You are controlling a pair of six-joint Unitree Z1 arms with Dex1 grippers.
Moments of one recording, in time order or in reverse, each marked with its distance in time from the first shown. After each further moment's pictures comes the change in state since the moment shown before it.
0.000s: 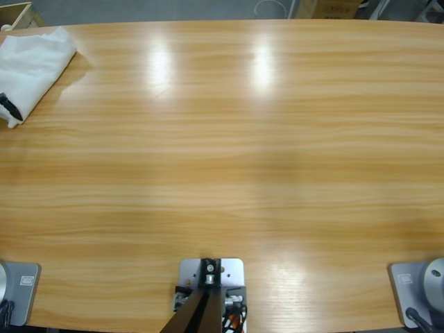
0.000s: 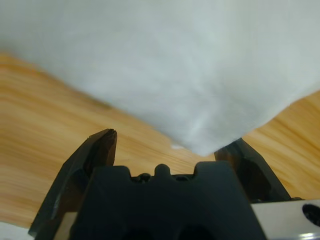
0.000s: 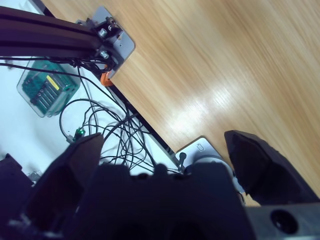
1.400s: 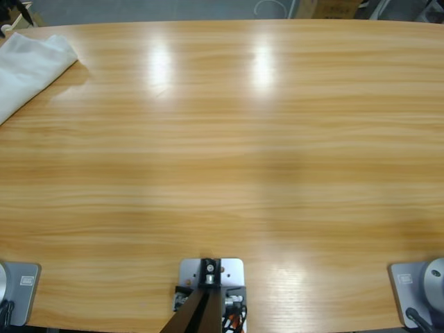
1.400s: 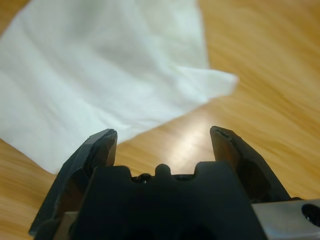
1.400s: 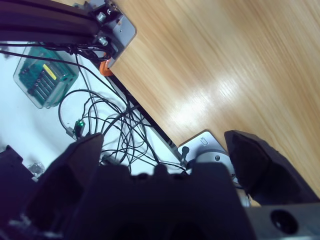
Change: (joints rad) arm 0 -0.192 0.311 -1.106 0.531 0.022 -0.205; arm 1 0.014 0.002 0.045 0.000 0.015 -0.001
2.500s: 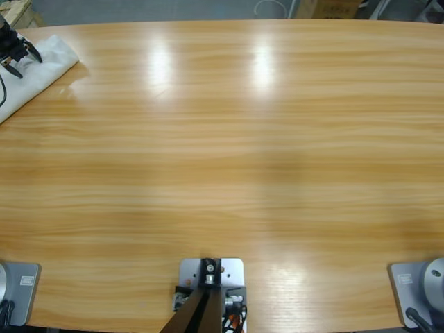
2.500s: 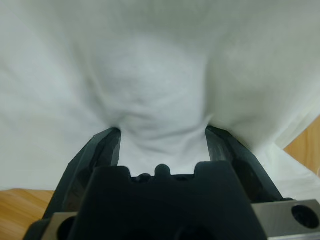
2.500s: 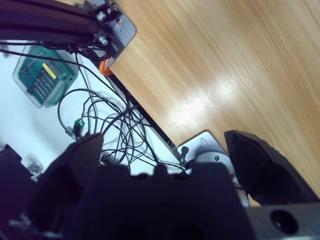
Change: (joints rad) arm 0 0.100 0.201 -0.033 0.007 -0.054 -0.365; arm 1 0.000 0.000 0.000 0.000 0.000 -0.006
